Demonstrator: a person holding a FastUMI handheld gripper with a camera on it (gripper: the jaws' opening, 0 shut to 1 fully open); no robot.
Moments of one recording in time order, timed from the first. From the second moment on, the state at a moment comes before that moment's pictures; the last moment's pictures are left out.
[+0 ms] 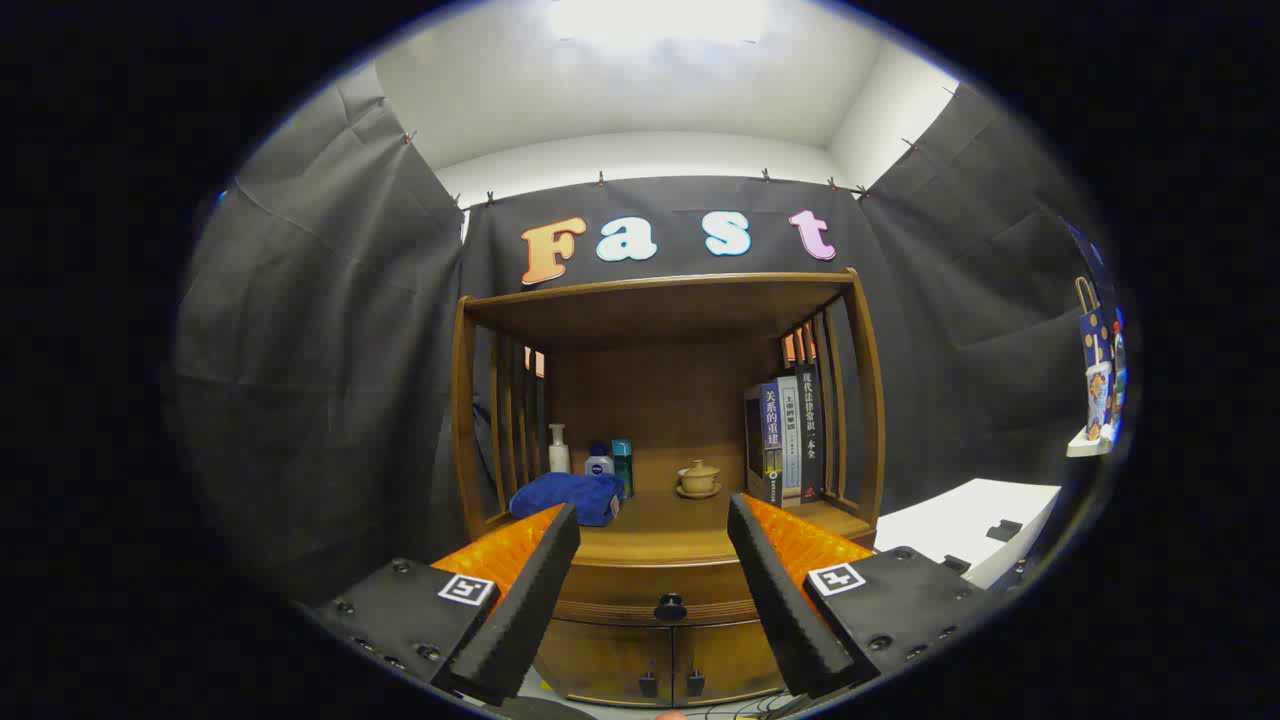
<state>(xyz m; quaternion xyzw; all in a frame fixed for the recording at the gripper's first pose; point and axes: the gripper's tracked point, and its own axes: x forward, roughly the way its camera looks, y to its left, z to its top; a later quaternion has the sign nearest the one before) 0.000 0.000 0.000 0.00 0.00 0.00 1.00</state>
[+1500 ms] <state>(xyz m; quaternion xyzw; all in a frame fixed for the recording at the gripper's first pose) 0.011 0.005 -0.009 -0.01 0.02 0.01 1.00</state>
